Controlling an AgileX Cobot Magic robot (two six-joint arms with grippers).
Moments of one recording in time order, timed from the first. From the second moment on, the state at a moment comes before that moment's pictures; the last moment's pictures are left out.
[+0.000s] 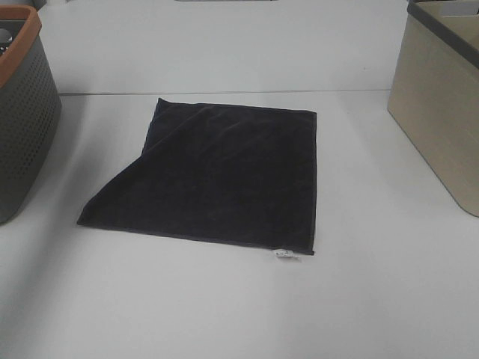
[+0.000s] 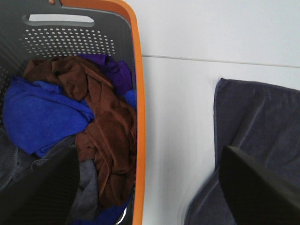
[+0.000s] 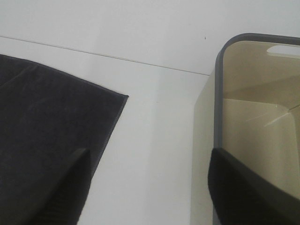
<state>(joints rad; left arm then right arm) -0.07 1.63 -1.79 0.05 1.09 -0.15 0.14 1.83 -2.11 -0.05 1.21 -0.05</state>
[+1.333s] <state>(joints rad) 0.02 0.63 -0.91 0.05 1.15 -0.08 0.14 0.89 -0.93 -0.08 1.15 -0.03</state>
